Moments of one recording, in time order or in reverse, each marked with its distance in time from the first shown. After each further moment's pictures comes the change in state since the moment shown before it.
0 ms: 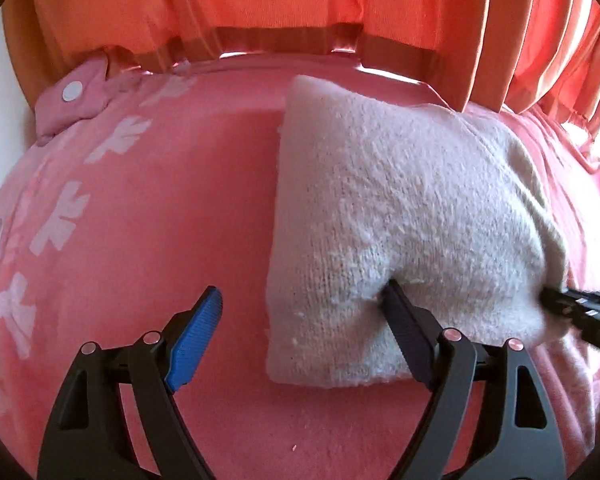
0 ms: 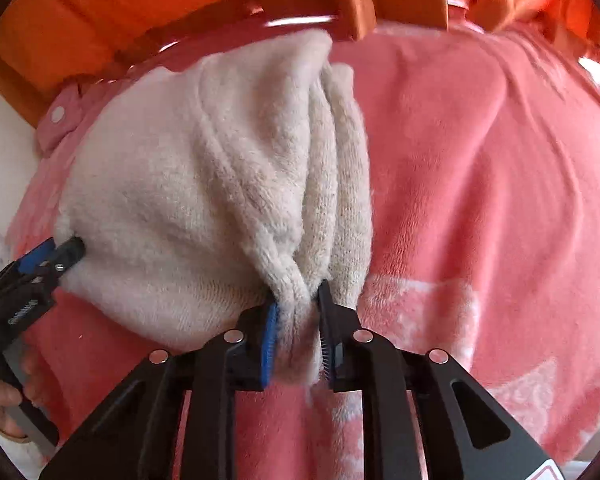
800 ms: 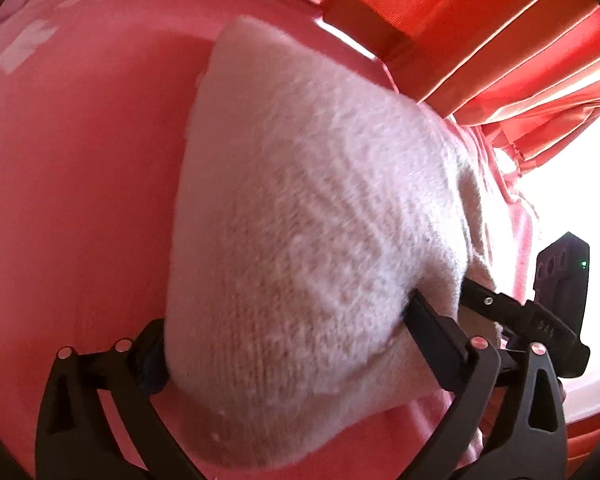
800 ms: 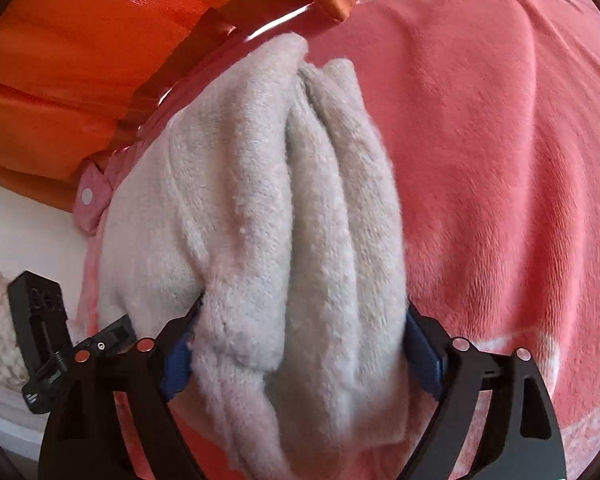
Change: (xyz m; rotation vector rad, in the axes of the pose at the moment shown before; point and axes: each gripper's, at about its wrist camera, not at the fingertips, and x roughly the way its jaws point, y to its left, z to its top) left arm 0.053 0.009 0.037 -0.193 0.232 -0.468; right arm 0.059 -0.023 0.045 0.259 0.014 0.269
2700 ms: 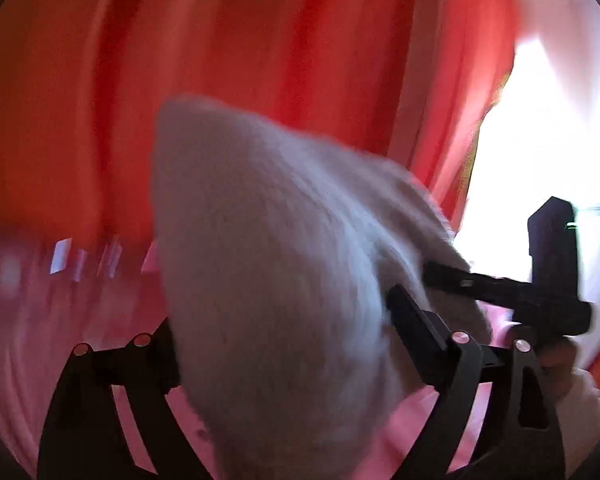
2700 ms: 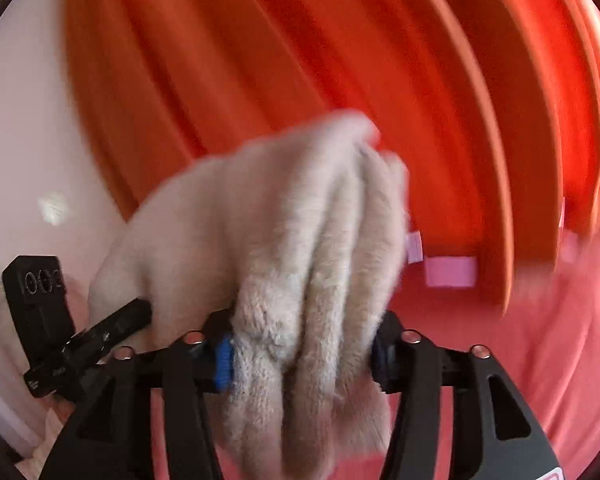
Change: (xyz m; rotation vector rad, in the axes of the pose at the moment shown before) left arm -0.187 0.002 0.097 0.385 -0.497 -0.040; right arm -0.075 0.170 0.037 -0.269 -0.374 0.079
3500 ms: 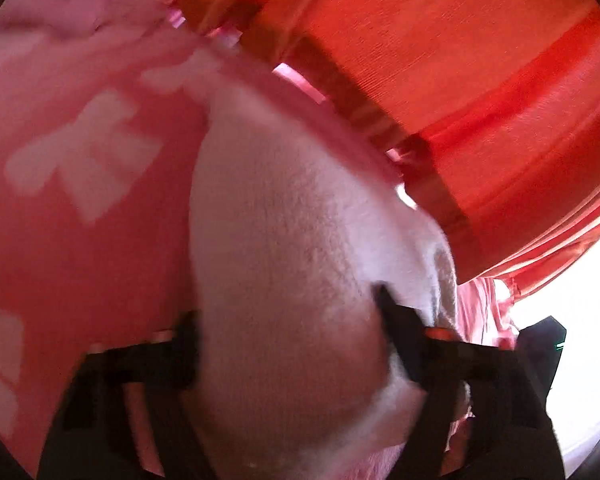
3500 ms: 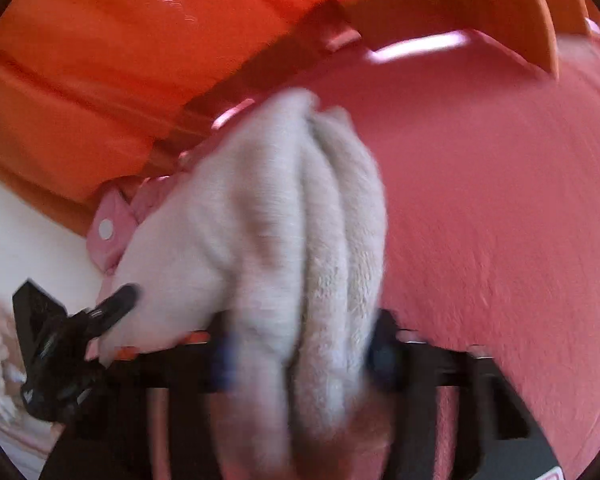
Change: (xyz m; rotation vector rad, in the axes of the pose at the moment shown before) left arm 0.144 0.132 -0.076 -0.537 0.165 0.074; right arm 0.163 -0.039 -0.043 0.138 0.168 -0.003
